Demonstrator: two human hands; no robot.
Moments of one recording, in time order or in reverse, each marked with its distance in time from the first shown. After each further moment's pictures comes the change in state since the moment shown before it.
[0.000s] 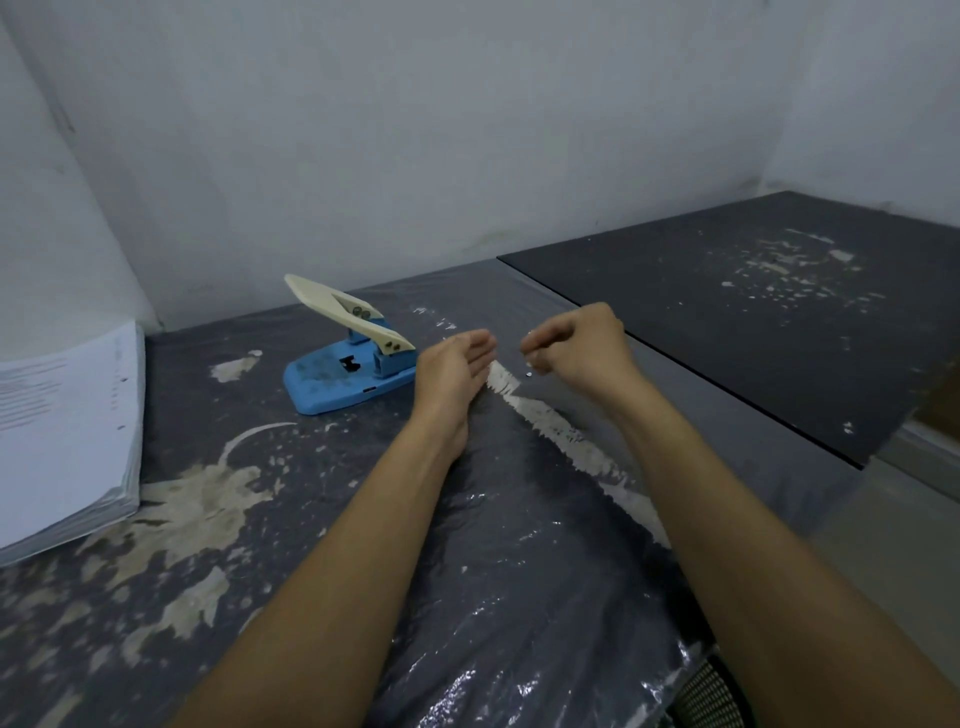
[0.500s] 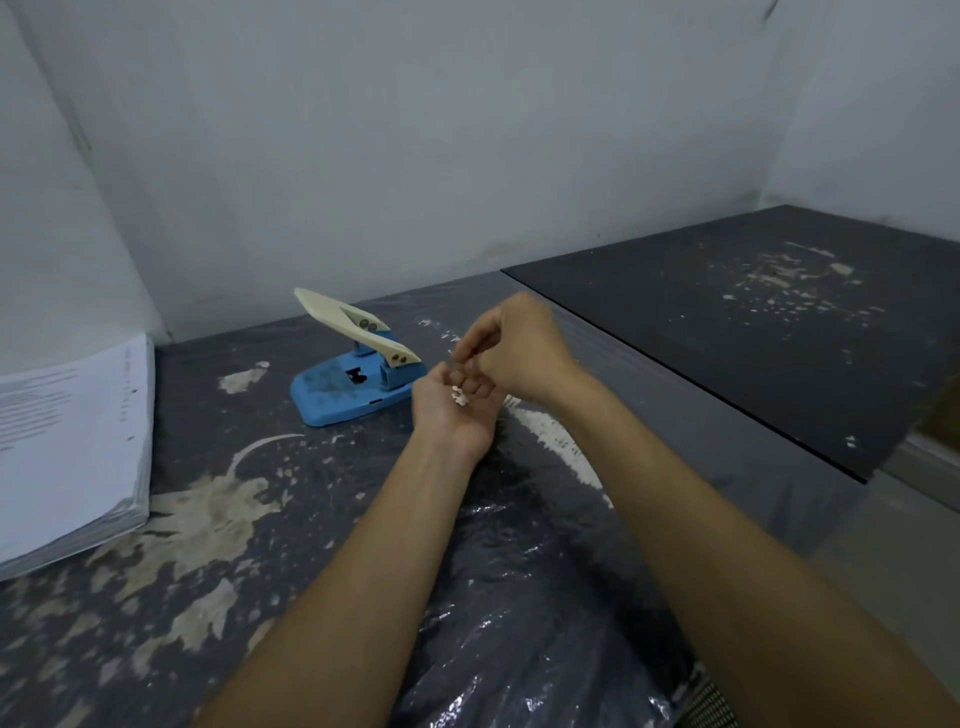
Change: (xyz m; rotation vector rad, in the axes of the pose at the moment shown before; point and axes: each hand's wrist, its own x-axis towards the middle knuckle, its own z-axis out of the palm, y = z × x) left_hand -0.015 0.009 -0.003 -0.772 0.033 -0.280; right_hand -0.004 -0.052 0.035 -0.074 -0.195 -0.186
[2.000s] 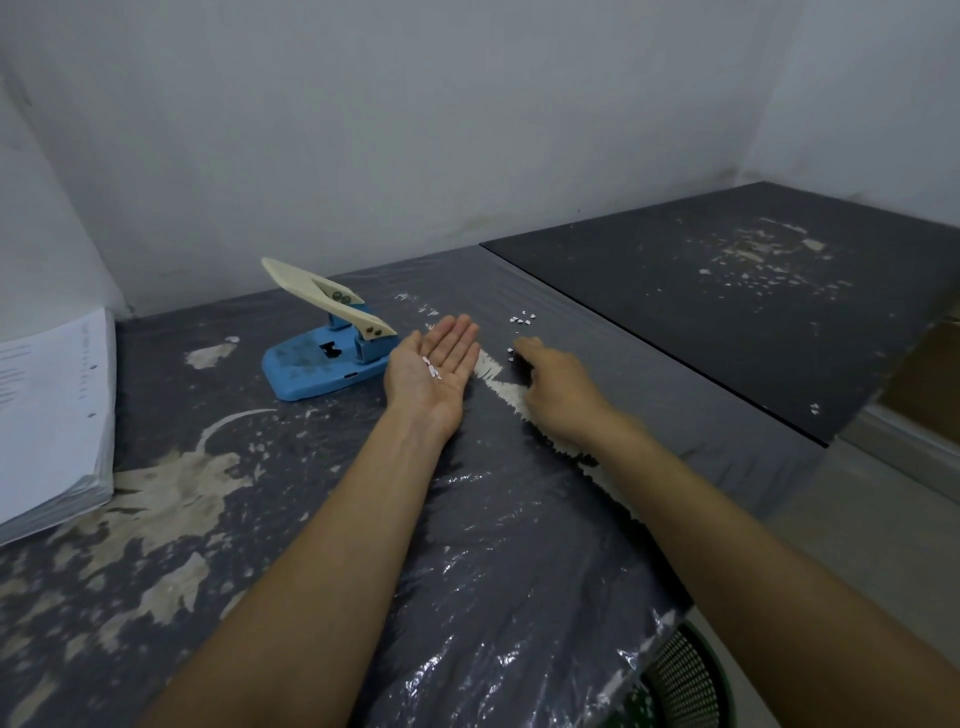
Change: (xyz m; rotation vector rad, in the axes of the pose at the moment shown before) left_hand 0.012 -0.001 -0.006 0.115 -0.035 0.059; right_hand -0.024 0.106 -0.001 -0.280 -0.014 -0.030
